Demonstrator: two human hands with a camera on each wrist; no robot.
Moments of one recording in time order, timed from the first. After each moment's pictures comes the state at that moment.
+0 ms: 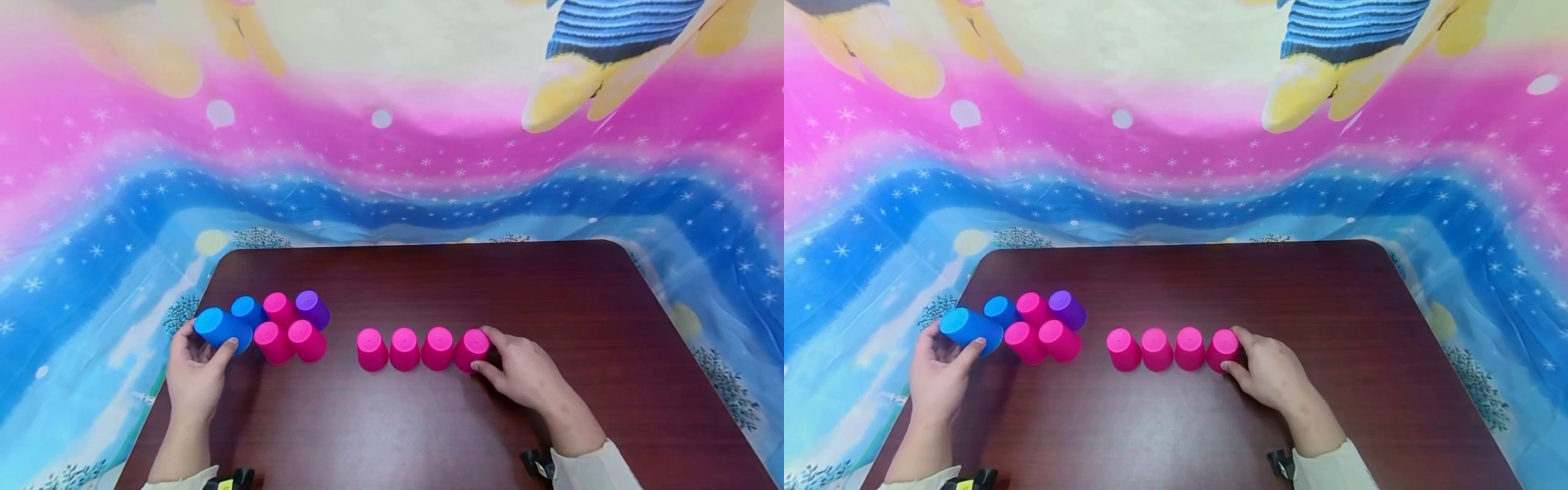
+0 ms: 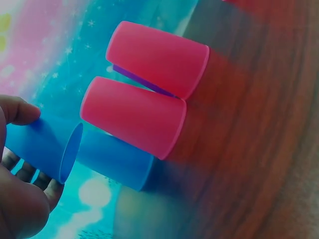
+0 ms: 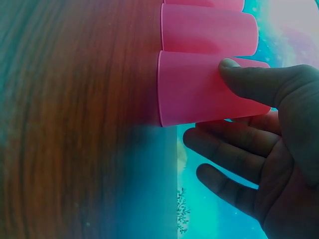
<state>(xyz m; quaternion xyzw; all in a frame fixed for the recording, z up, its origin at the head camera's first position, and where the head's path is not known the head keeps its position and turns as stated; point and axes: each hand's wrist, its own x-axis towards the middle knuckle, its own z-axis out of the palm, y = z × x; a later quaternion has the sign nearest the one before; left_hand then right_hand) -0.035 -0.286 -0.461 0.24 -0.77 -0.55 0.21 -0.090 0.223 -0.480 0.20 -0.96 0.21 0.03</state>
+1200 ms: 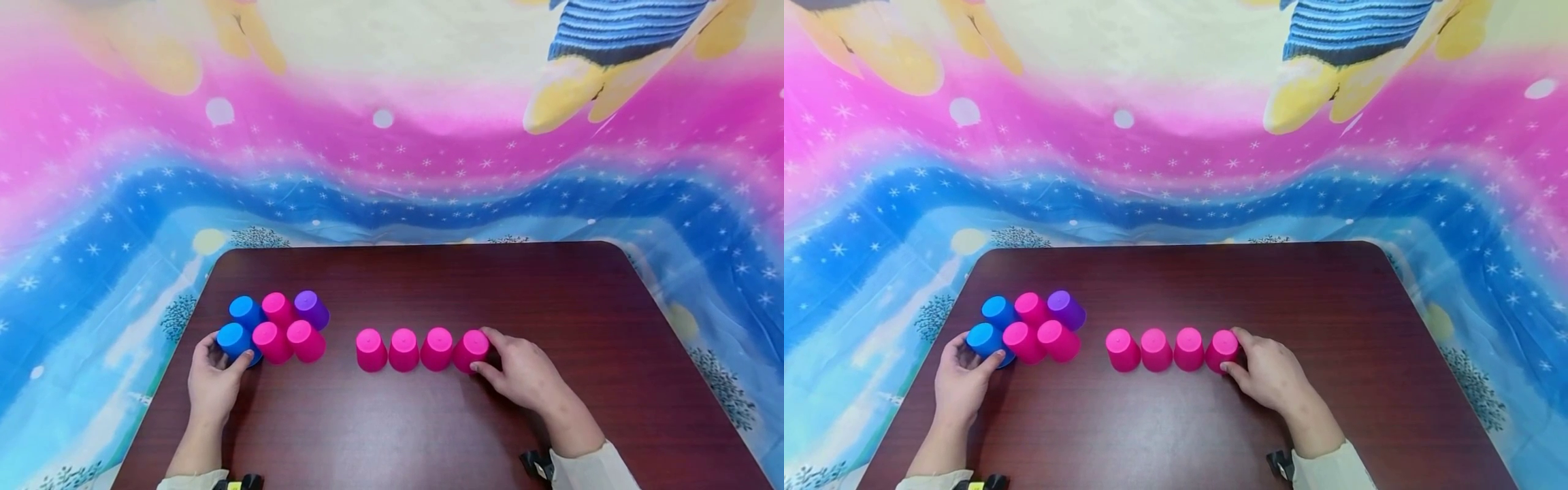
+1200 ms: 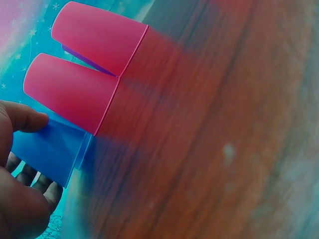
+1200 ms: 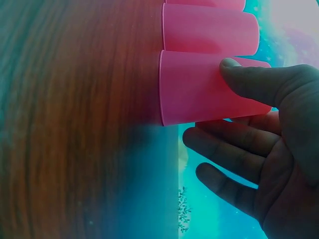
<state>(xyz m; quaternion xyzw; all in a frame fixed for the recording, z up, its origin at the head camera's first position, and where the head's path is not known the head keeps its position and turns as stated) -0.038 -0.292 -0.509 0.26 -0.78 -0.55 0.13 -0.089 0.223 -0.480 0.20 -0.96 0.20 0.03</state>
